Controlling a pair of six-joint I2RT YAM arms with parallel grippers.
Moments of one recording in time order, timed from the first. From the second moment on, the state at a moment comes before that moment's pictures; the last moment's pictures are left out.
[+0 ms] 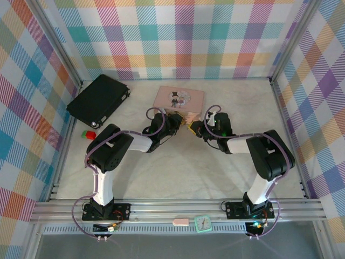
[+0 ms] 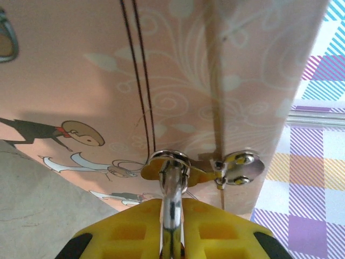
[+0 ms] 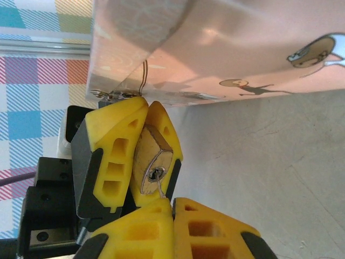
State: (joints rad) left arm -0.64 1.99 0.96 0.74 0.08 -1.49; right arm 0.39 1.74 0.69 0.64 -0.56 1.21
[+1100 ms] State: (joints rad) left arm -0.63 2.08 0.89 0.94 0.11 -1.53; right arm 0.39 1.89 0.70 0.77 -0.55 1.42
